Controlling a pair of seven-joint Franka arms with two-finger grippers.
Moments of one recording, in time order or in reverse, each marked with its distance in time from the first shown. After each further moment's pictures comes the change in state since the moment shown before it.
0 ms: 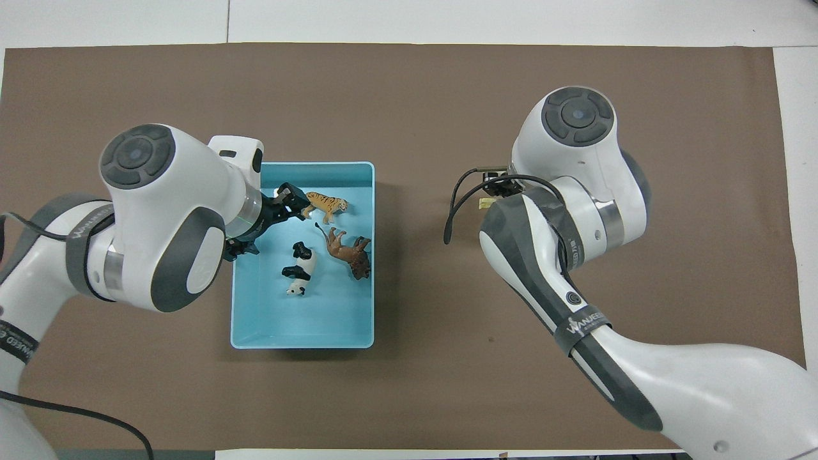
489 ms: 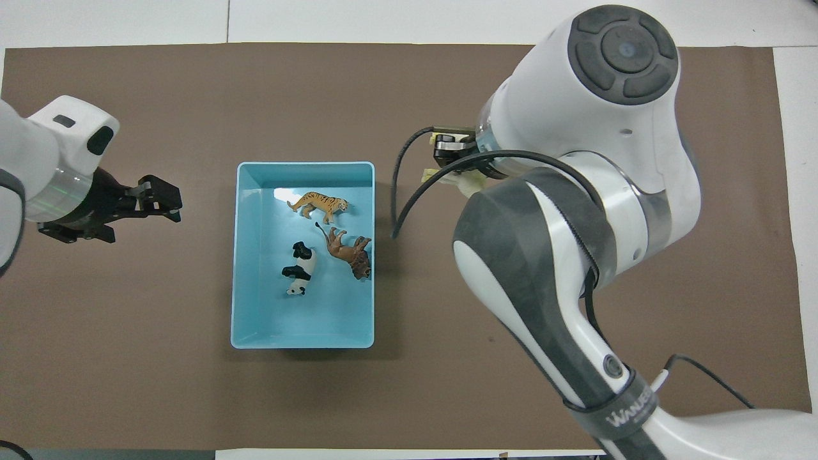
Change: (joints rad) left arm 0.232 -0.095 0.009 0.200 0.114 -0.374 0.541; right arm 0.078 -0.023 0.052 0.317 0.164 -0.136 0.173
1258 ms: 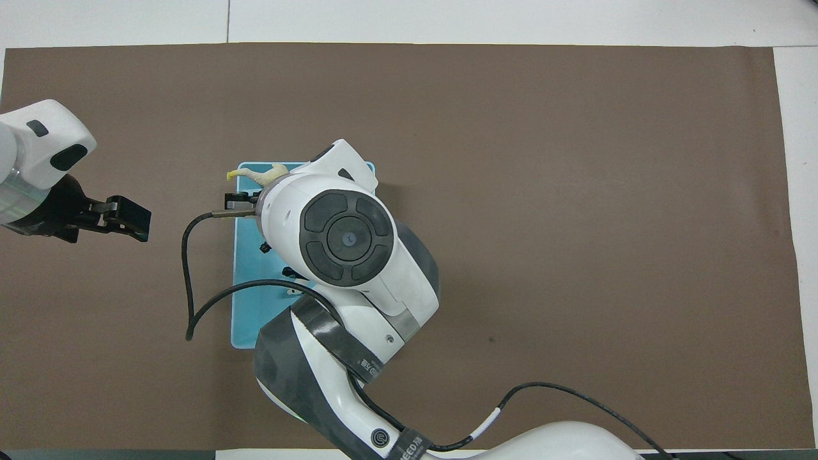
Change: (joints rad) left arm 0.009 0.016 0.000 0.071 0.040 -0.114 0.262; right arm 0.293 0.197 0.003 0.038 0.028 0.498 0.123
